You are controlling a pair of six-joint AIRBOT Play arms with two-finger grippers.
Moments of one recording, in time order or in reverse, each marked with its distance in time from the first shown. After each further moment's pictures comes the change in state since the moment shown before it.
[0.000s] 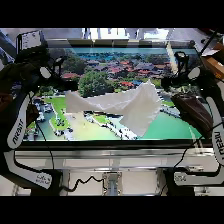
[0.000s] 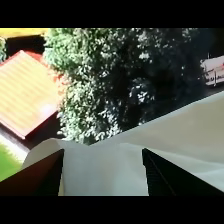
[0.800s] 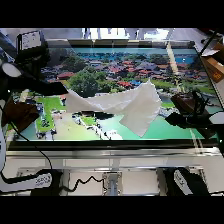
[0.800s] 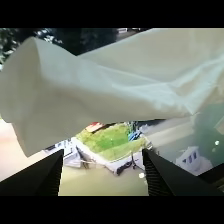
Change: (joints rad) left arm 0.146 0.280 -0.177 -0.180 -0.280 0.133; right arm -0.227 0.624 -0.745 0.314 0.145 -0.037
